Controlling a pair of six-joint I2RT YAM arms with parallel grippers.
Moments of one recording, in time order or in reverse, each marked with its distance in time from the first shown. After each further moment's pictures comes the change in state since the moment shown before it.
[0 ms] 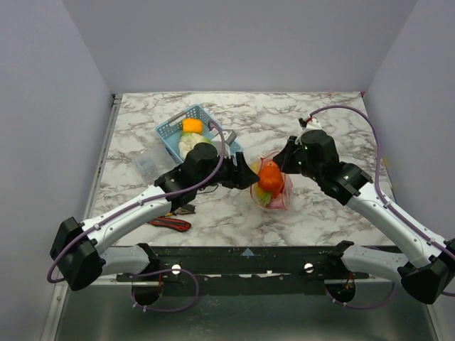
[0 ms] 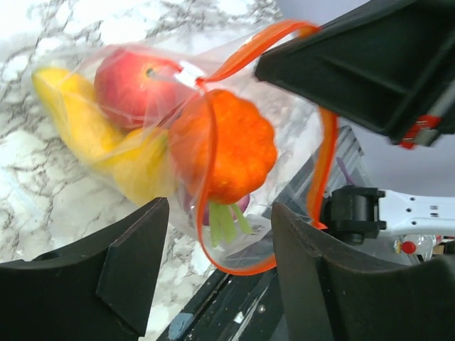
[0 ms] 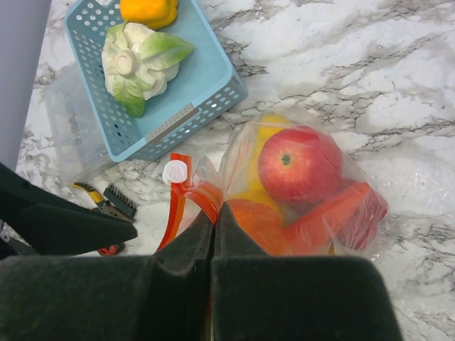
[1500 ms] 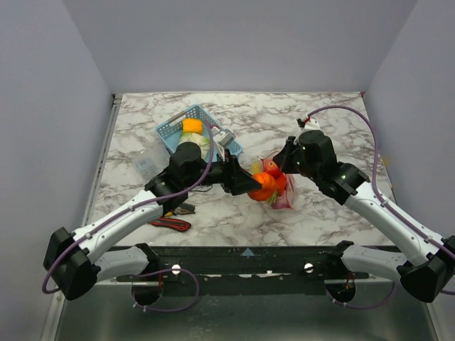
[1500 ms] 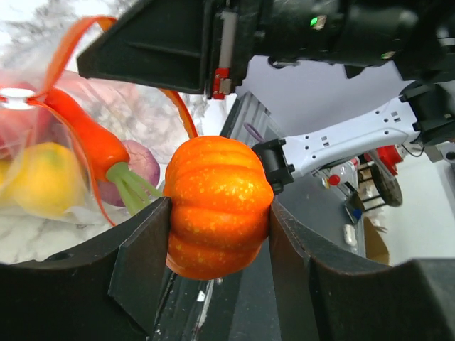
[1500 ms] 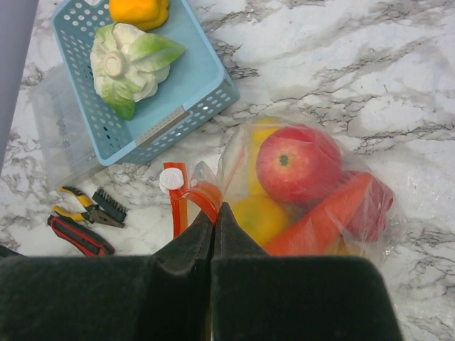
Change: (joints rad) left arm 0.078 -0.111 -0.063 0.173 0.392 0.005; right arm 0.001 0.013 -0.016 0.024 0.023 -0.023
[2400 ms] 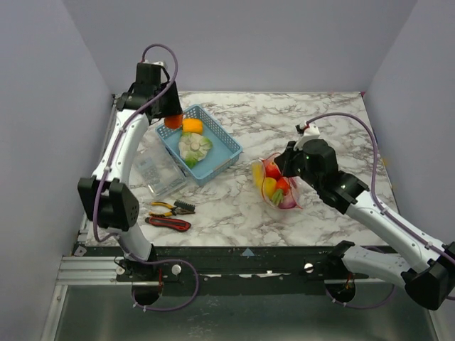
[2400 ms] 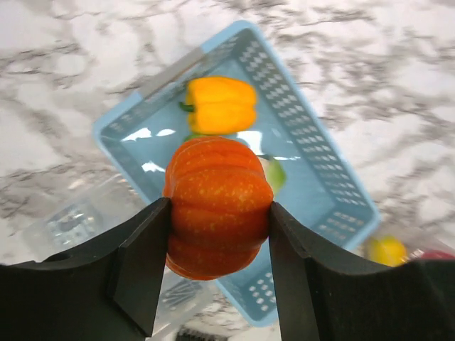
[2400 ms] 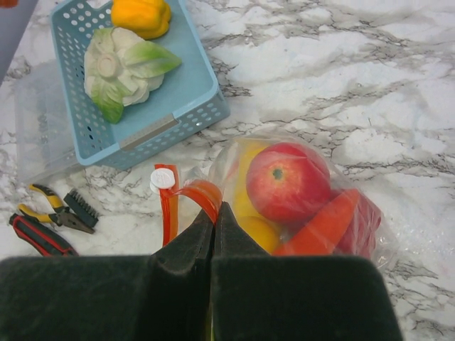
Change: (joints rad) left arm 0.608 0.720 0.995 -0.921 -0.620 0.379; right arm 0.000 -0.074 -0.153 0.173 0.005 -0.151
